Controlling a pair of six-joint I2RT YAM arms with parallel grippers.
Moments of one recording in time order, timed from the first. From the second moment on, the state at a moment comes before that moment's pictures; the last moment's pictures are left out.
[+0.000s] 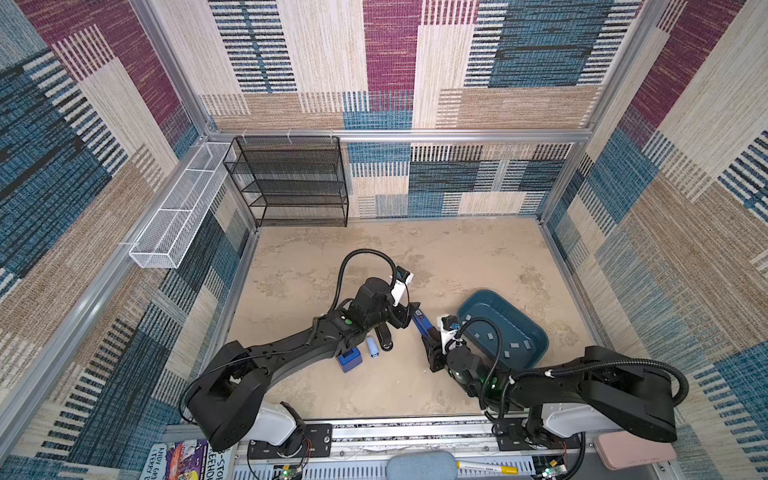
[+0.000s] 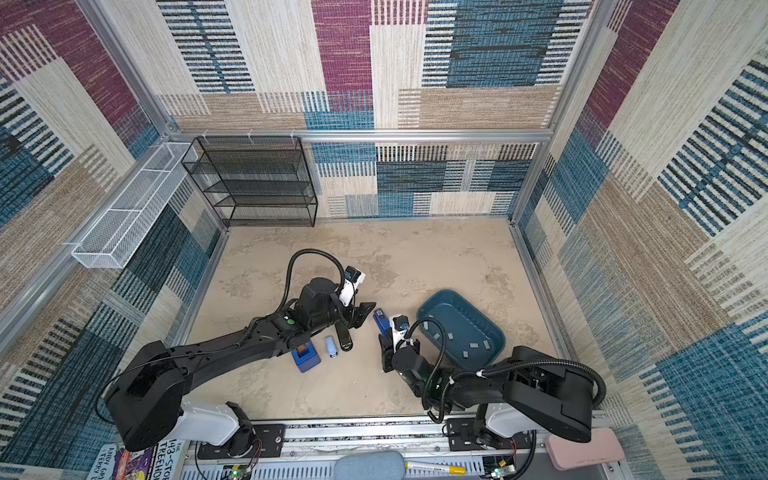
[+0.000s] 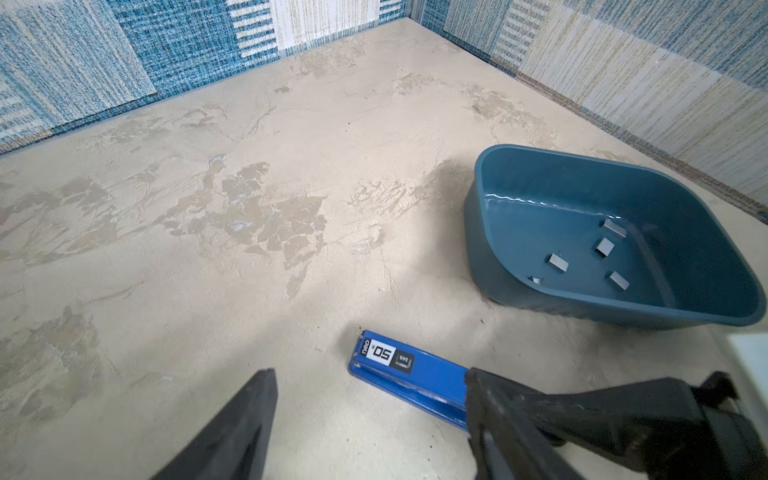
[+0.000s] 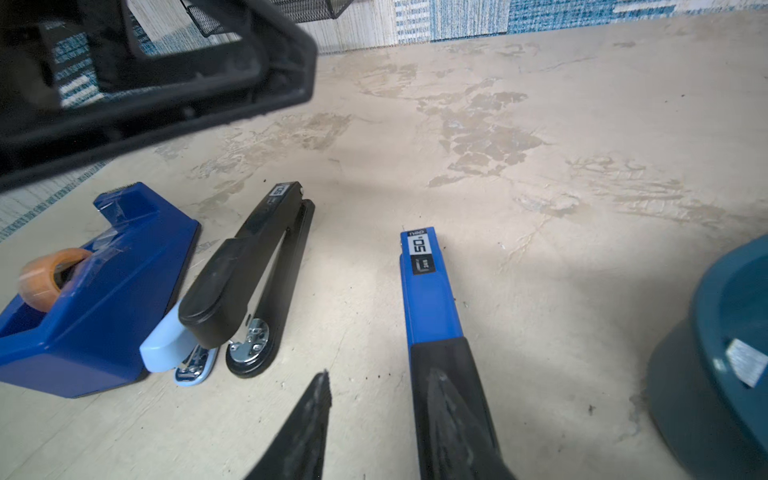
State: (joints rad) left arm -0.76 1.43 0.81 0.12 0.03 -0.08; right arm 1.10 1.36 0.25 0.66 0.56 0.49
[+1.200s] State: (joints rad) left arm -0.73 1.43 0.82 0.12 0.08 -0.10; right arm 1.09 1.59 0.22 0.98 0.62 0.57
